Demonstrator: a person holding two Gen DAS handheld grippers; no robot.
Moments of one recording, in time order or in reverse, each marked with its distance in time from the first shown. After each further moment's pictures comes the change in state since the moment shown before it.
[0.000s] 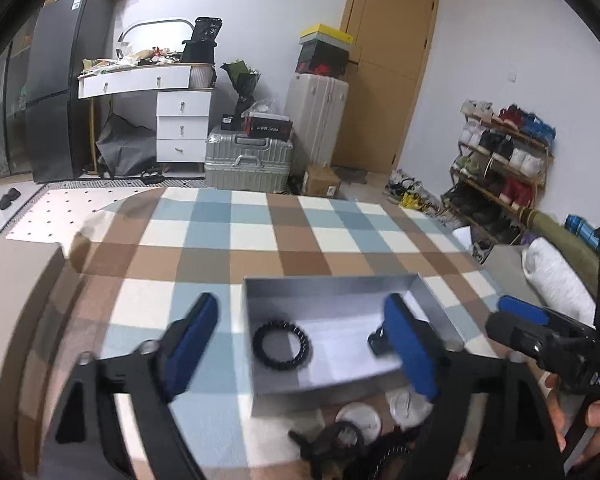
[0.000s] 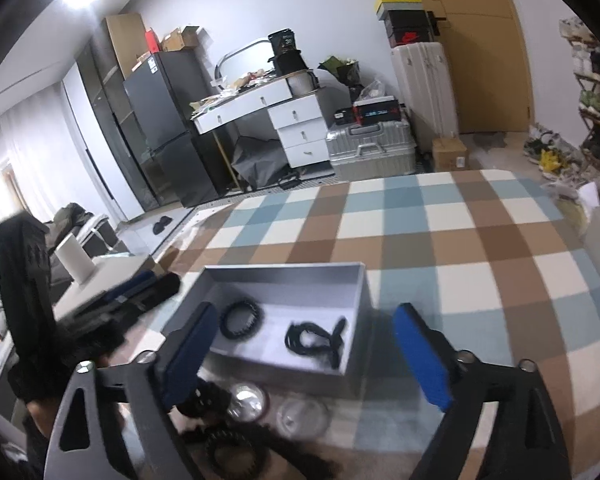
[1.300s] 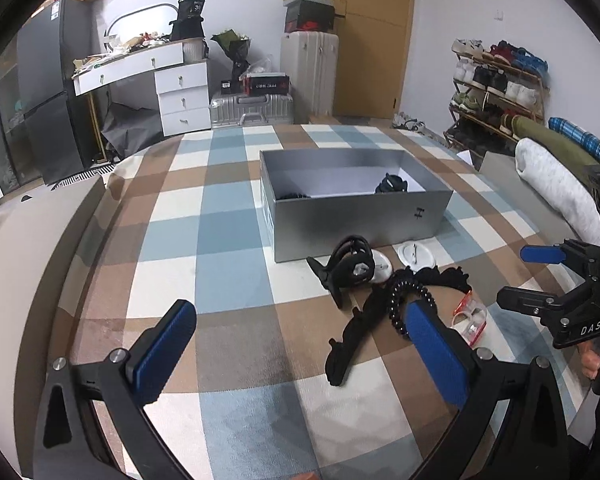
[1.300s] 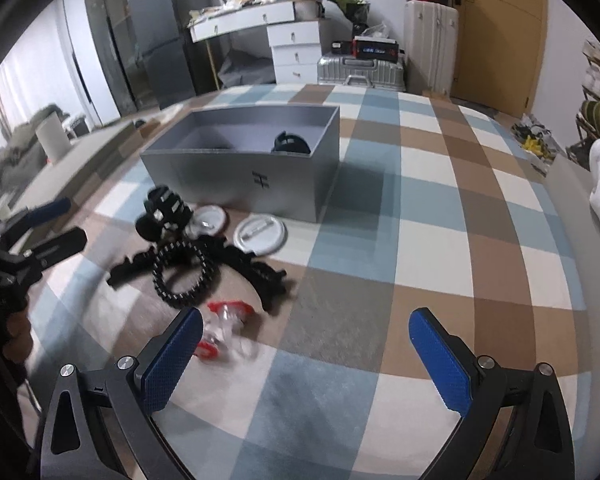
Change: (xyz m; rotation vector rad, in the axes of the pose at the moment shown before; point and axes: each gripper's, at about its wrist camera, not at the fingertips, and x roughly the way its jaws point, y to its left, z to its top) left arm -0.038 0.000 -0.074 0.126 0.155 0.051; right arm -0.023 0.001 -0.085 -0.183 0.284 -0.145
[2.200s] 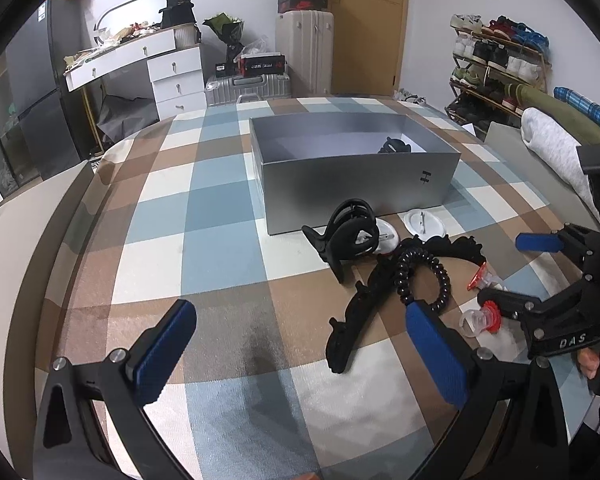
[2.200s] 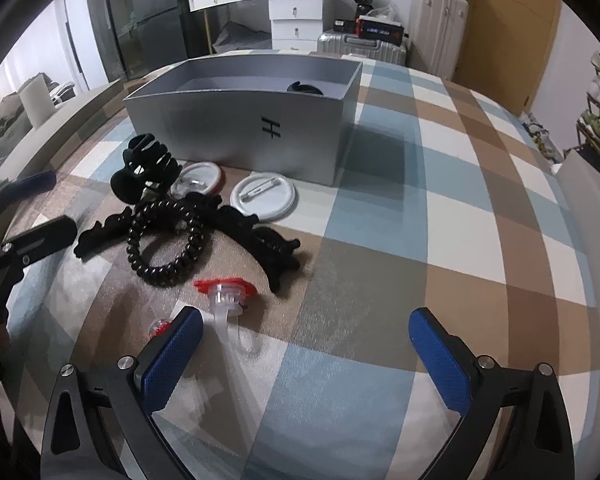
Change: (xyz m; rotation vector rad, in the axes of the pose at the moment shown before) left arm 0.014 -0.006 -0.008 0.038 0.072 0.019; right arm 0.034 0.020 -0.007 -0.040 0.070 -0.071
